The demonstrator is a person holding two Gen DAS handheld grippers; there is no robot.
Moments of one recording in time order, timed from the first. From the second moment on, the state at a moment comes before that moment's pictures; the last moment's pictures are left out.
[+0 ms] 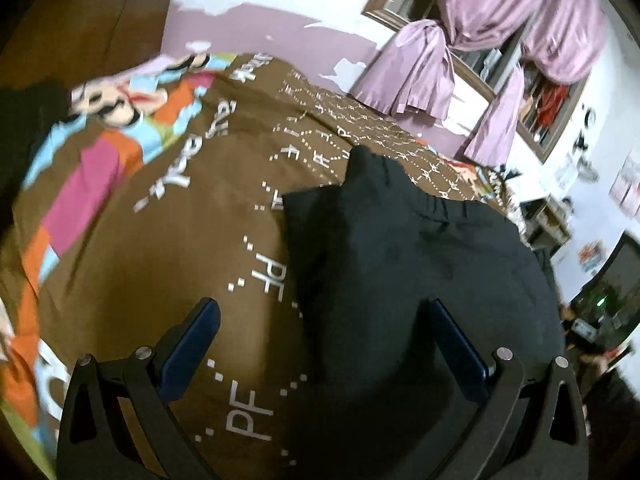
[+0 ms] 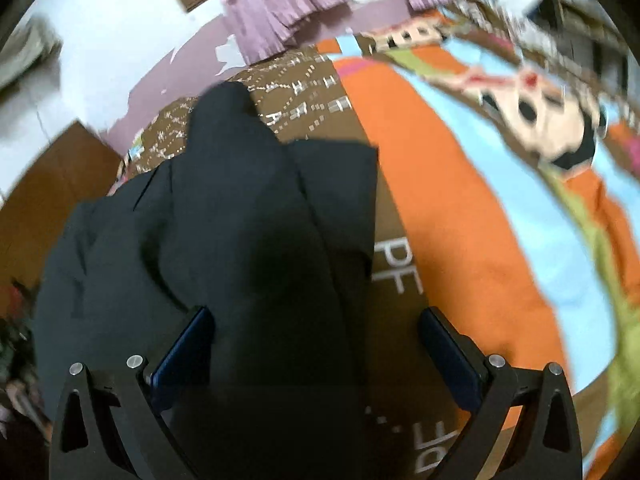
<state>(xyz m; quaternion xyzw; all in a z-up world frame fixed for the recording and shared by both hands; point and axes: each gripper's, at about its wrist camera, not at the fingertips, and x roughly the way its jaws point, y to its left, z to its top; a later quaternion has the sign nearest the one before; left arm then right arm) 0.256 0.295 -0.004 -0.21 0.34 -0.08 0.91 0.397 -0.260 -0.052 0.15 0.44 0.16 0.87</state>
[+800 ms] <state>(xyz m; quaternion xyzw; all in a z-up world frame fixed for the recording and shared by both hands) 0.272 0.319 -0.027 -0.27 0.39 -0.24 0.84 0.386 -0.254 -0.058 0.17 0.47 0.16 0.85</state>
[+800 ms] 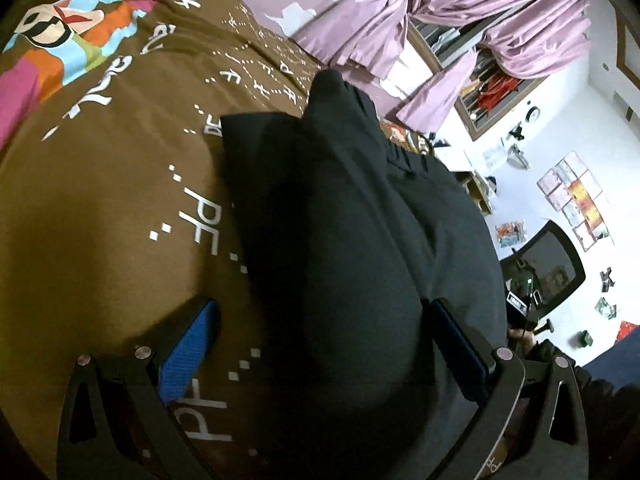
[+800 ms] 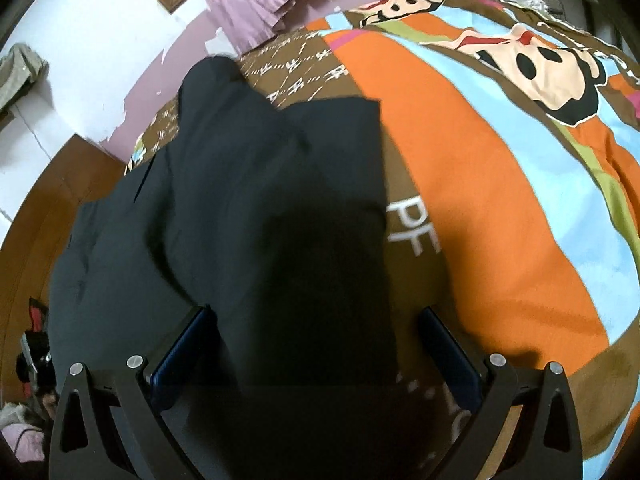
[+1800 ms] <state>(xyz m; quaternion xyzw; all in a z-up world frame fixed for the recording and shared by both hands) 0.229 0.277 0.039 -0.21 0.32 -0.24 0.89 0.330 -0.222 -0.008 0.19 0.43 0.17 0.86</state>
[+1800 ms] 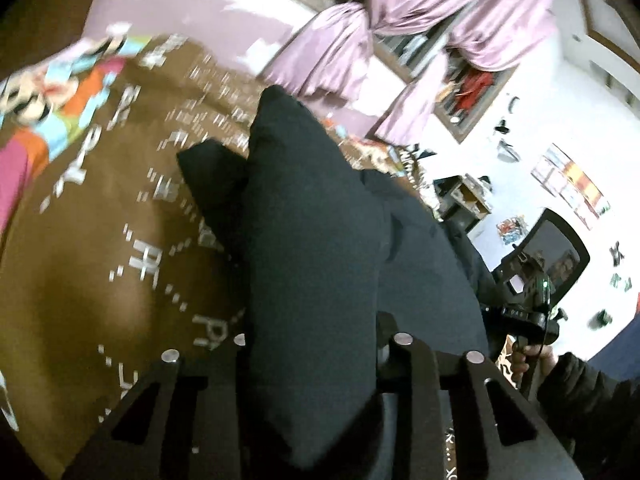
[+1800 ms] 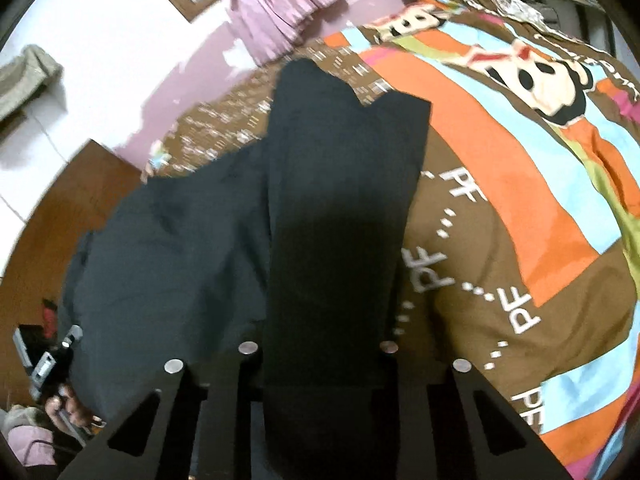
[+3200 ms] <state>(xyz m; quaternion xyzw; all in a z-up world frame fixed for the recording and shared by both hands) 0.236 0.312 0.026 -0.12 0.29 0.02 0.95 0.359 -0.131 -0.005 0.07 0.35 0.12 0.93</state>
